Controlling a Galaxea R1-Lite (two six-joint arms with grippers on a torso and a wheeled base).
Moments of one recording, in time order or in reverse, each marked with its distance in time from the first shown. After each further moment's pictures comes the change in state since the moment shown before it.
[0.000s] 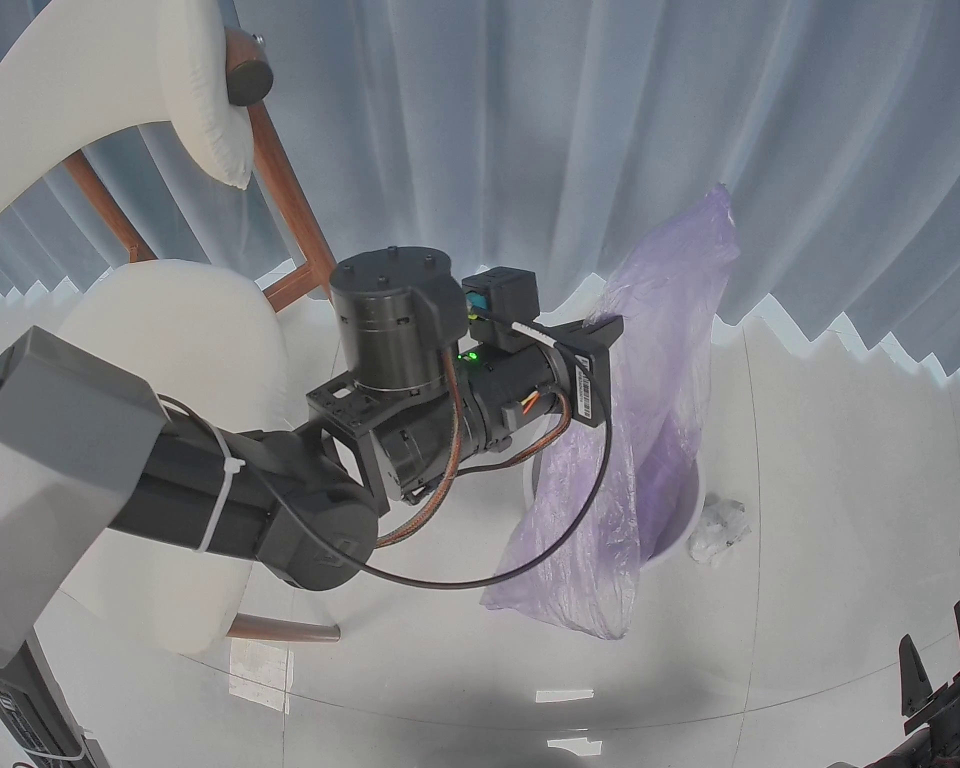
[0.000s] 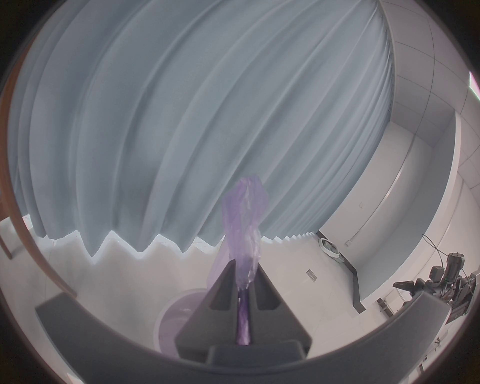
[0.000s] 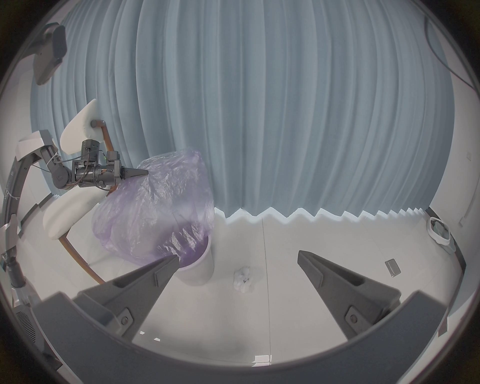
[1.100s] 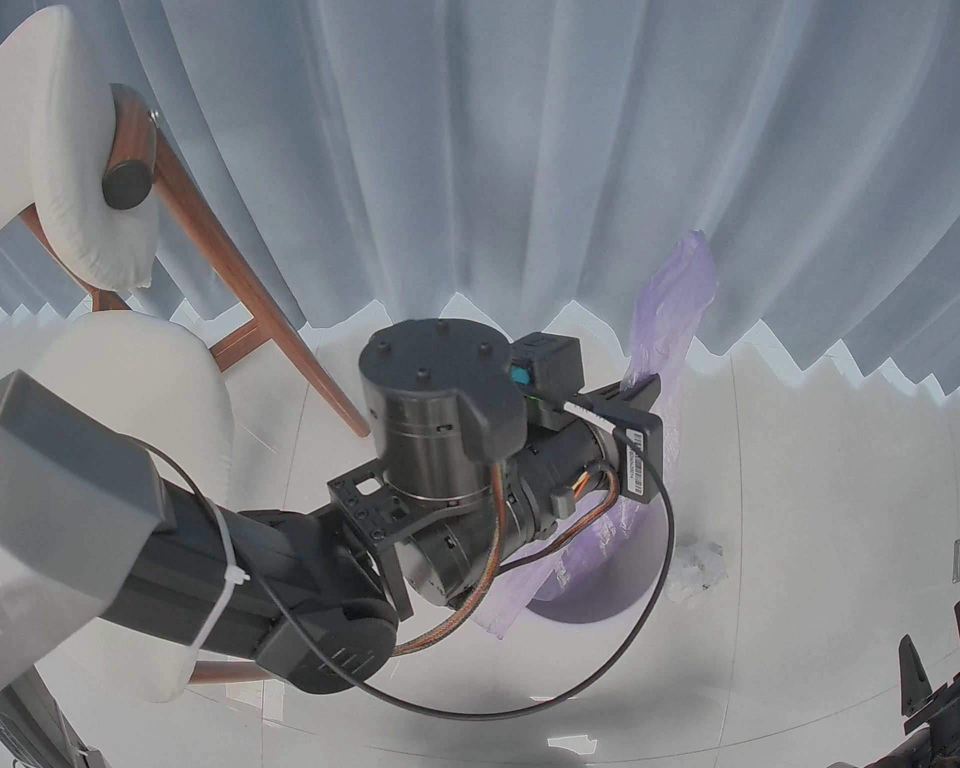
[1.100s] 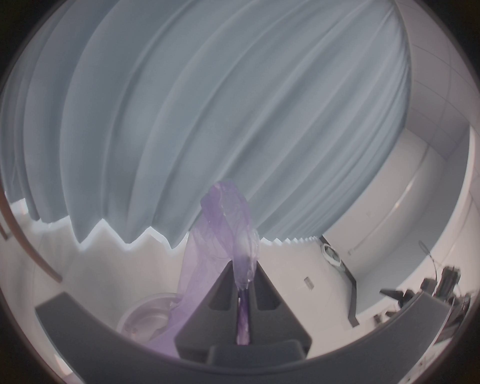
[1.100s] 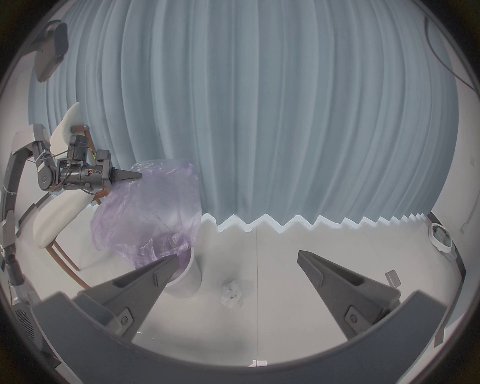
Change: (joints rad) left arm -0.153 -0.048 0.161 -0.076 0.202 -0.069; right arm 0.000 0.000 0.000 0.003 -0.005 -0.009
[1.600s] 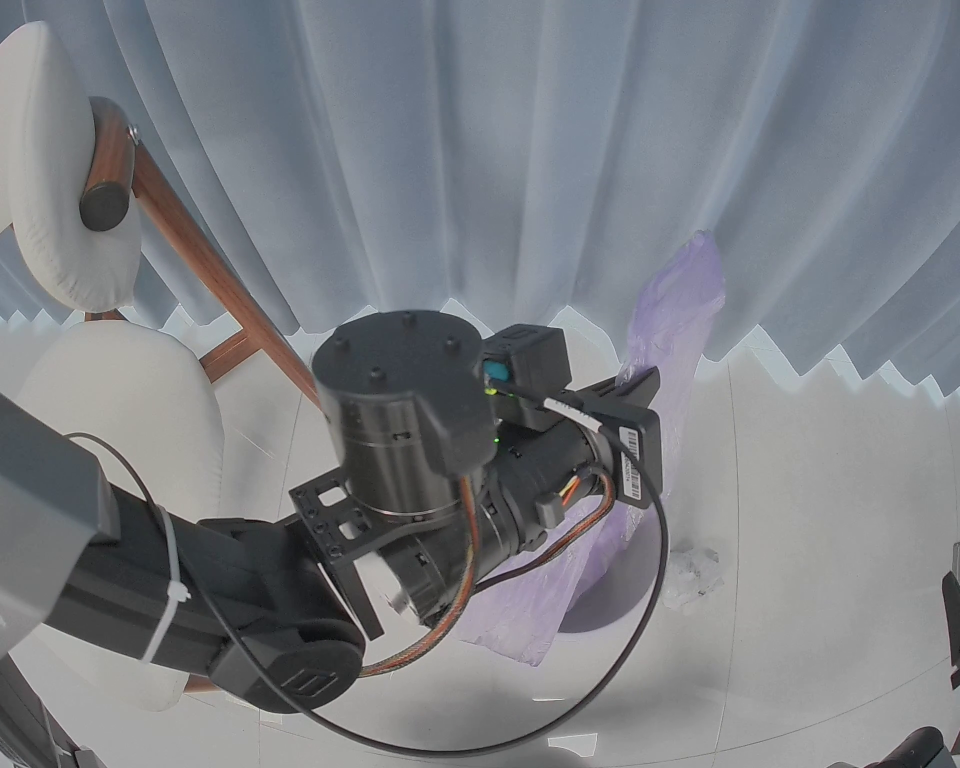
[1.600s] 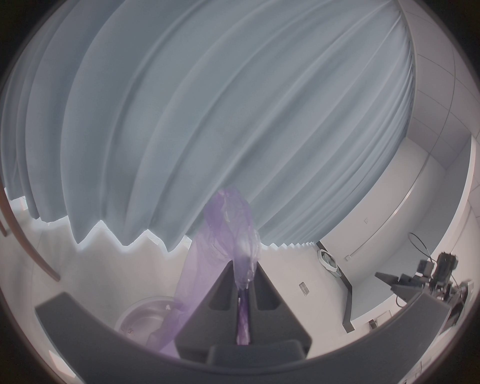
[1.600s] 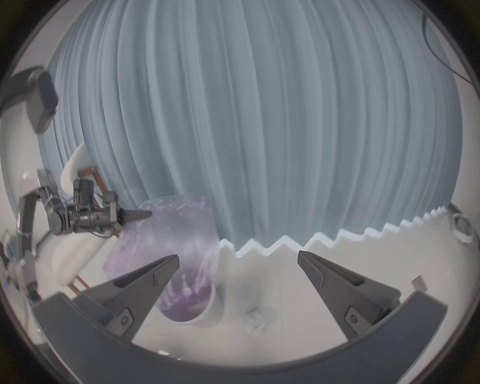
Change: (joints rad) left arm -0.025 -0.068 0.057 -0.008 0.025 -0.029; right arm 0.109 0.182 -0.127 -0.166 0.010 0.089
